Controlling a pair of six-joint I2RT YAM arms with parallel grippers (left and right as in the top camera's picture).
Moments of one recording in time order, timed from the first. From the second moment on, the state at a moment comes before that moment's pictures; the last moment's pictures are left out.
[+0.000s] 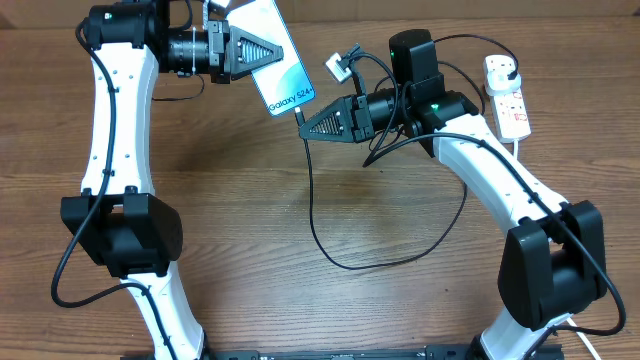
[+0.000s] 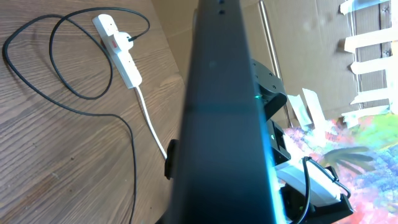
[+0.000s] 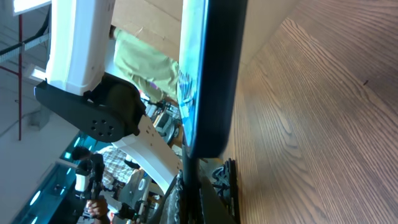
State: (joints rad) left arm 0.02 2.13 2.25 -1.37 1.37 0.06; right arm 0.35 1.85 1.45 -0.19 -1.43 0.40
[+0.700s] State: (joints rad) left arm 0.01 2.13 2.25 -1.36 1.38 0.06; right arm 0.36 1.85 1.45 -0.19 -1.43 0.41
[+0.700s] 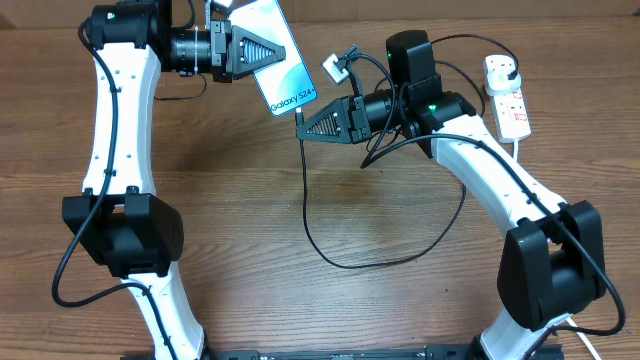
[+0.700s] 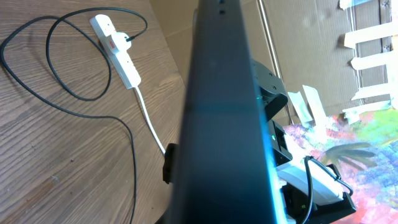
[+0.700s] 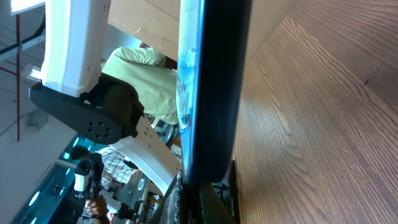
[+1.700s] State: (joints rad) left arm 0.01 2.13 2.25 -1.36 1.37 0.06; right arm 0.36 1.85 1.45 -0.22 -1.43 0.41
